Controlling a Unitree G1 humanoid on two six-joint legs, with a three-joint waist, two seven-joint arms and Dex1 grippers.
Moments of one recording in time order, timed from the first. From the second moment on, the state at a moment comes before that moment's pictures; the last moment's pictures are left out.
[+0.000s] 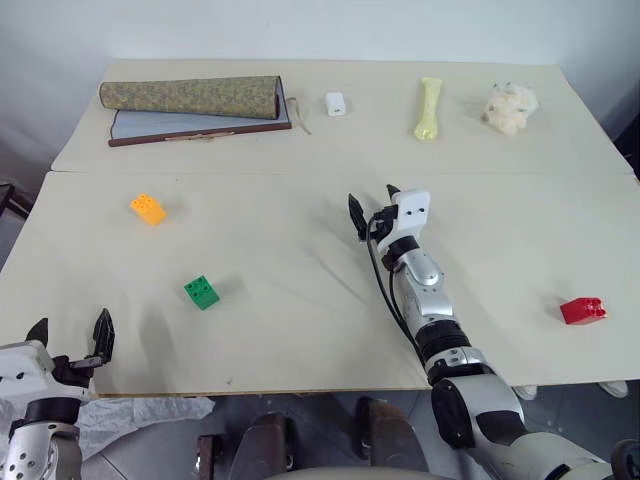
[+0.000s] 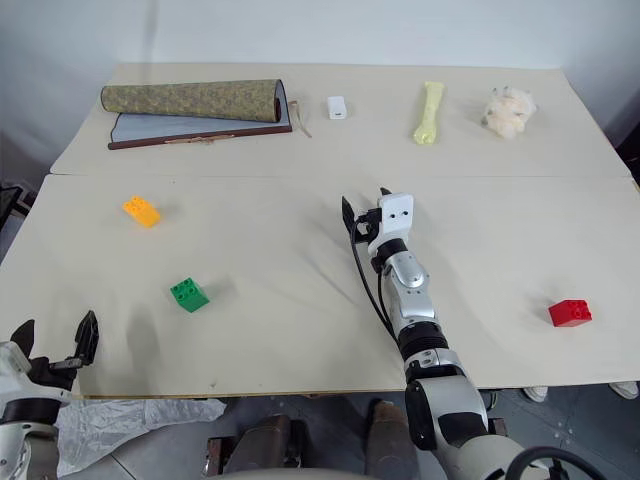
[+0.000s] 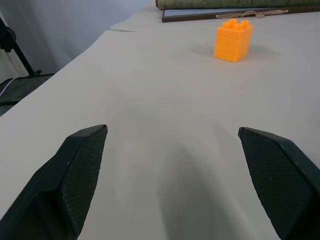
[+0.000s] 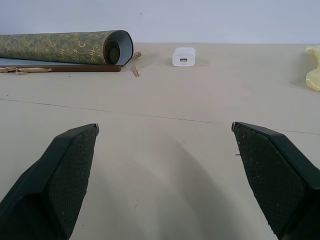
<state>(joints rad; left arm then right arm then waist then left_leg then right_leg) 0.41 0.26 0.63 -0.24 -0.41 -0.04 -0.22 -0.70 -0.04 -0.08 0.79 0.14 -0.39 0.29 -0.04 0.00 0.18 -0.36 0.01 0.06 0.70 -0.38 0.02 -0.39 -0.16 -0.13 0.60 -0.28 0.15</state>
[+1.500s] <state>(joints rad) -0.43 0.49 -0.15 -0.03 -0.42 0.11 -1.06 0.68 -0.71 -1.07 -0.27 0.70 0.43 0.81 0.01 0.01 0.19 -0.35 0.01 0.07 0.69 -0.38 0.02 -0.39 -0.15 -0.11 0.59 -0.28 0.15</state>
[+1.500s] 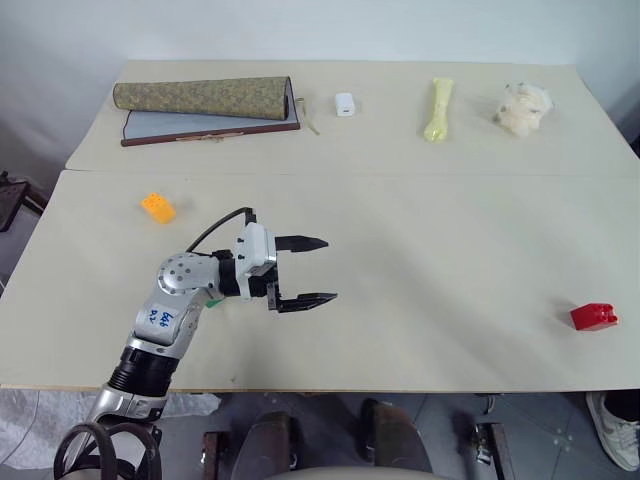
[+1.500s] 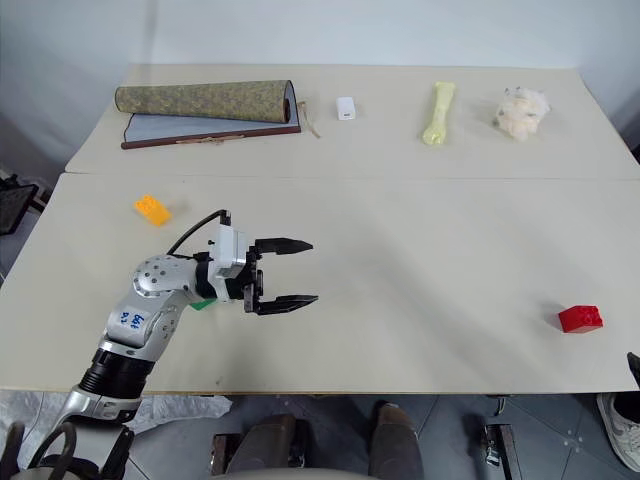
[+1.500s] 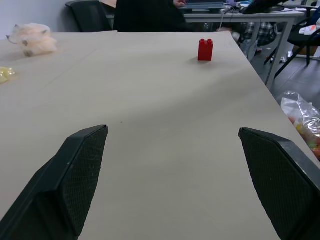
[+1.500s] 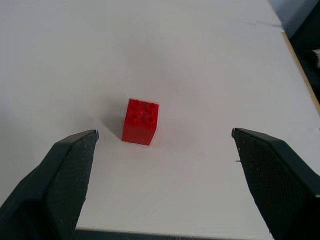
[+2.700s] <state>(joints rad) -0.45 0.48 -0.16 -0.04 -0.39 0.11 -1.12 0.20 -0.96 -0.61 -0.14 0.55 0.95 0.58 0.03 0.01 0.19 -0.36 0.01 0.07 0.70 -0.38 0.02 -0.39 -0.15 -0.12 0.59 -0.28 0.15</state>
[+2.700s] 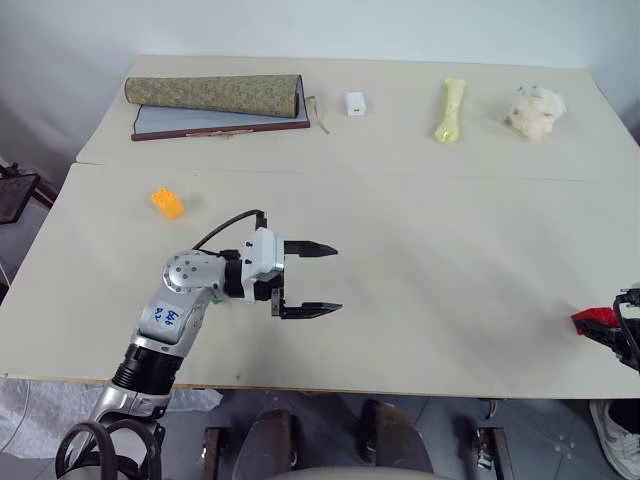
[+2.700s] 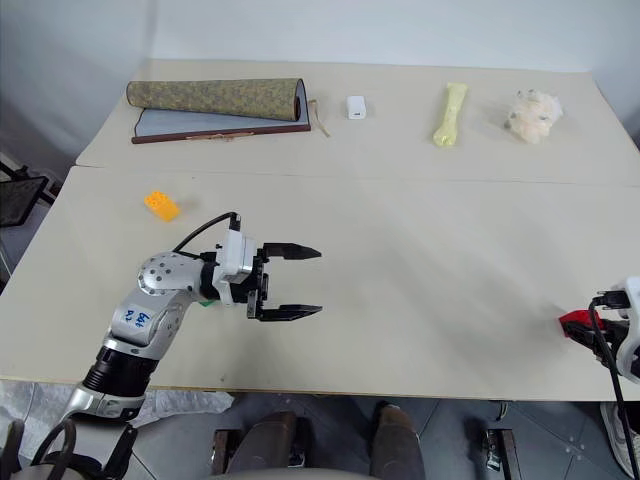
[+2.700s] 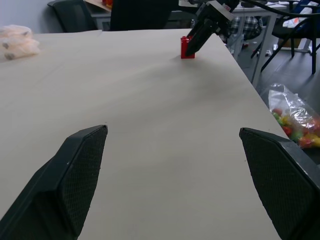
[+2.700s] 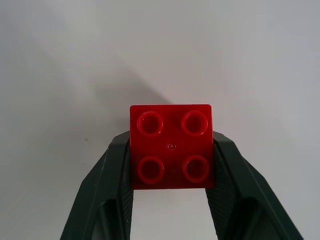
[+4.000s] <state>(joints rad) -0.07 0.66 0.22 -0.26 -0.43 0.17 -0.92 -0.93 -0.65 0.37 0.50 0.05 0.09 1.47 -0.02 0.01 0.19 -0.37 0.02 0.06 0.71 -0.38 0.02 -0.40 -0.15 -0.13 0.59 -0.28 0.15</state>
